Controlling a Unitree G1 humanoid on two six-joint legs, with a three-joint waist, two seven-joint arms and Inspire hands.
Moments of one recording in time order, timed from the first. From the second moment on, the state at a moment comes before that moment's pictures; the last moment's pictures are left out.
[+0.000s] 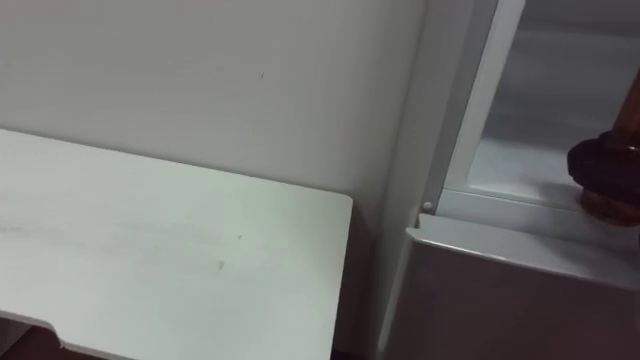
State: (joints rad) left arm 0.45 0.24 0.27 0.85 0.28 0.13 0.04; right arm -0.49 -0.71 -0.22 0.34 0.49 0.19 -0.37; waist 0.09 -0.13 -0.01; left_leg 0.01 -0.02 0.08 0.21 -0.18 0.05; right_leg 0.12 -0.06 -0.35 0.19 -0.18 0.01
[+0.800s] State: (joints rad) left arm 0.46 0.24 0.26 0.69 0.27 0.17 0.07; right arm -0.73 -0.81 -0.05 0.64 0.66 0.13 -0.41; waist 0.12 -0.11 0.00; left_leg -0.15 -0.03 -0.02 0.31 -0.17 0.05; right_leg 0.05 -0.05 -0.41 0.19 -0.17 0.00
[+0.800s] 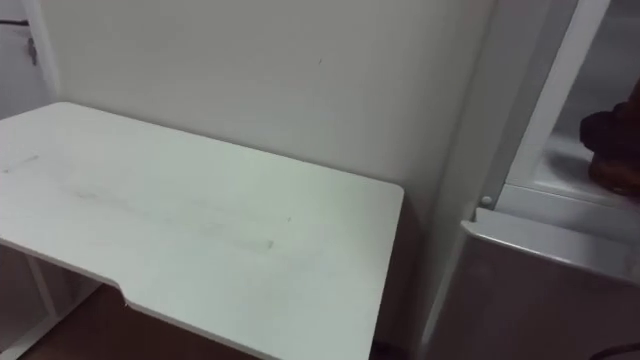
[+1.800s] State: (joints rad) left arm 0.44 0.32 0.15 0.69 0.20 0.24 0.05; right arm -0.80 -0.88 0.05 0.94 0.62 0.07 -0.18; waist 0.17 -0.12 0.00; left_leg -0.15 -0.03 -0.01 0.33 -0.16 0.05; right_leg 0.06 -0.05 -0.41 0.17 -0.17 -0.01
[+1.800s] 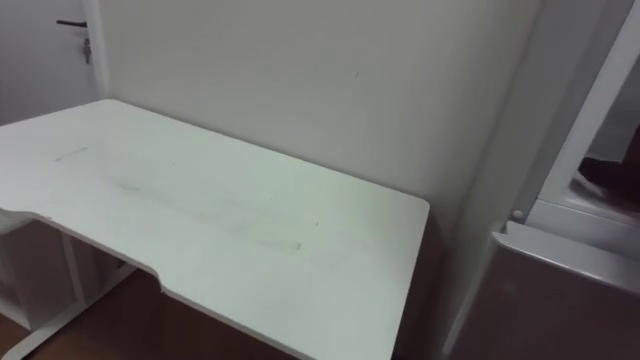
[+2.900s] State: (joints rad) left arm 0.45 0.31 0.18 0.73 0.19 0.24 0.05; right arm -0.68 -0.88 0.00 0.70 0.55 0.16 0.04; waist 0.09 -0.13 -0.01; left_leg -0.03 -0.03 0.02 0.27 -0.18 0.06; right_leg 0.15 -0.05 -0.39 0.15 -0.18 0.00
